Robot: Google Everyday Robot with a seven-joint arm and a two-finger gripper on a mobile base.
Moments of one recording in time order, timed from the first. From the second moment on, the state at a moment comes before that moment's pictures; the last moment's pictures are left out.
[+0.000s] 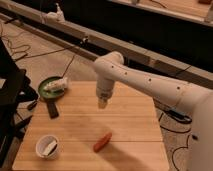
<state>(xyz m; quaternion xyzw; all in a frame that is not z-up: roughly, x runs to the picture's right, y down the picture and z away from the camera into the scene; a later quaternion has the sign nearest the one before) 0.002 0.096 0.730 -0.38 -0.05 0.09 0.92</state>
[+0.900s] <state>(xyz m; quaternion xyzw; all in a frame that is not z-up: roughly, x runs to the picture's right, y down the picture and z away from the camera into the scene) 0.151 0.003 0.718 -0.29 0.03 0.28 0.91</state>
